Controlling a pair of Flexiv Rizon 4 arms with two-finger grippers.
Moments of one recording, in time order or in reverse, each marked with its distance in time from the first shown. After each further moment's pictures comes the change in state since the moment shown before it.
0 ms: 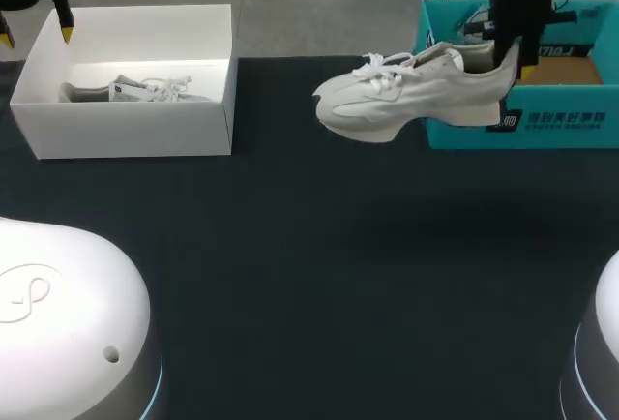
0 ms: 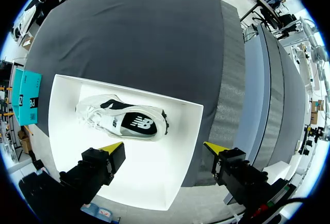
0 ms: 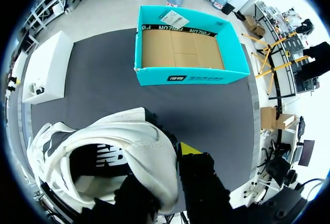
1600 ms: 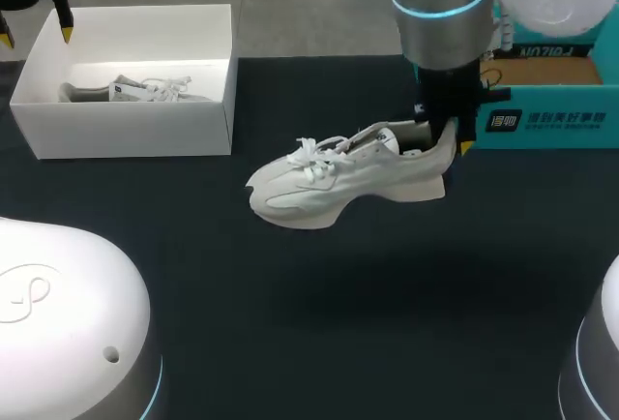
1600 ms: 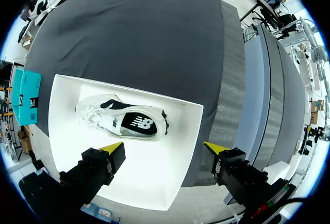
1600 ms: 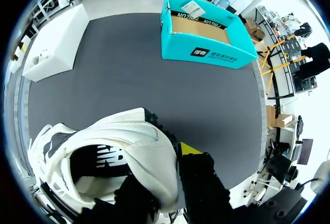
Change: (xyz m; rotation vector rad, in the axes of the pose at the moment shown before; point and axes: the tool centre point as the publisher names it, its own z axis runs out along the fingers) left arm 0.000 0.000 0.000 0.000 0.000 0.000; right arm 0.084 -0.101 0.019 -0.016 -0.029 -0.030
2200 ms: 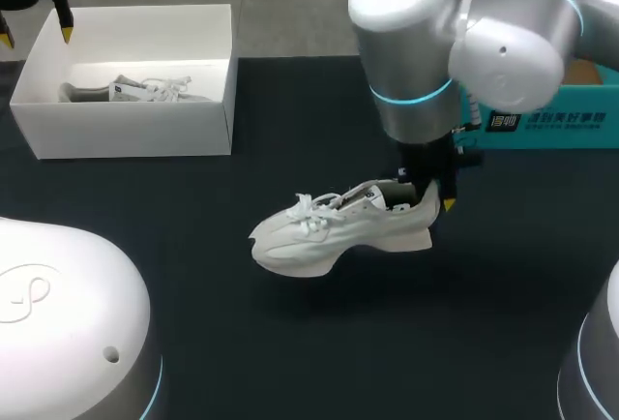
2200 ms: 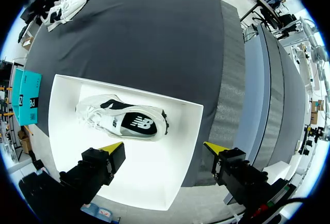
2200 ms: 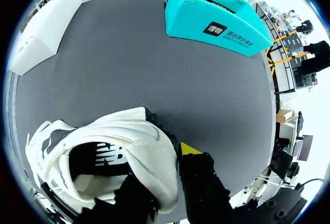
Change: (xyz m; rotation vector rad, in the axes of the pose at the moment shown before) left arm 0.000 0.000 0.000 0.000 0.000 0.000; right arm 0.030 -0.022 0.102 0.044 -0.043 0.014
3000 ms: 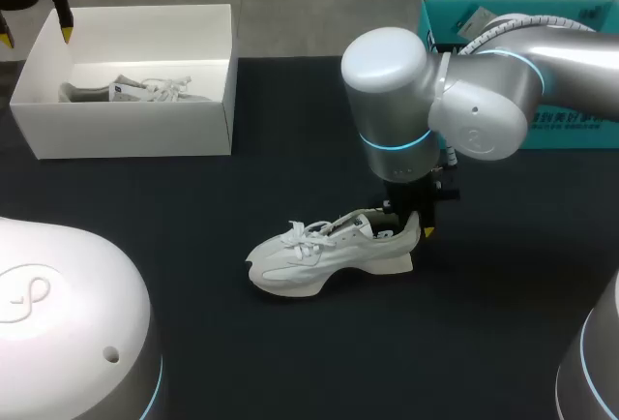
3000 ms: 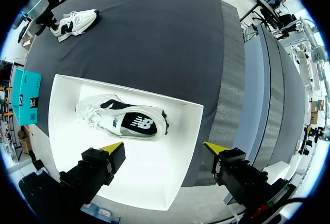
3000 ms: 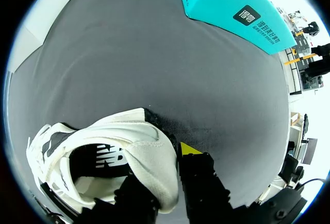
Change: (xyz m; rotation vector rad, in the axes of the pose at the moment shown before) left arm 0.000 0.000 0.000 0.000 0.000 0.000; right arm 0.039 0.012 0.084 0.008 0.032 -0.018
